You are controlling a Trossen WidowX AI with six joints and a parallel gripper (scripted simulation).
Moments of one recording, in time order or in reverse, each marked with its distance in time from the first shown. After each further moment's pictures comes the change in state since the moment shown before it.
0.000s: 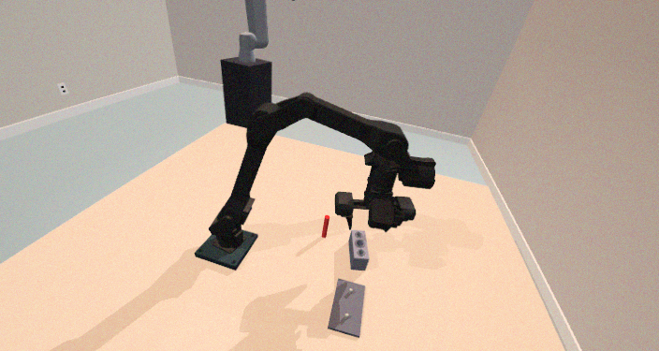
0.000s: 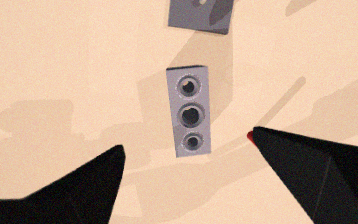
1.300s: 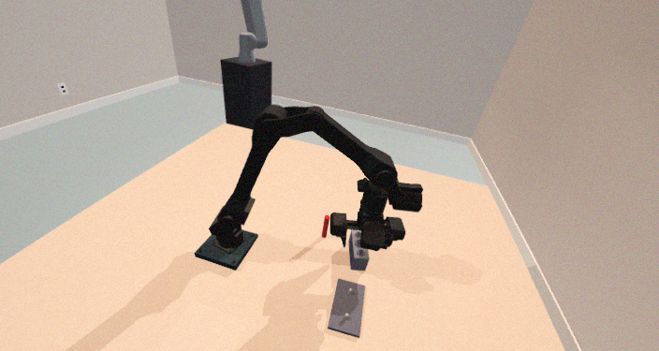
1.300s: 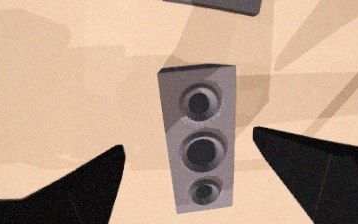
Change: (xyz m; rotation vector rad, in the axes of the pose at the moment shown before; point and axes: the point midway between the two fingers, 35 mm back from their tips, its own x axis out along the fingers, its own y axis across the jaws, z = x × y) arm 0.072 -0.004 -0.003 0.000 0.001 -0.007
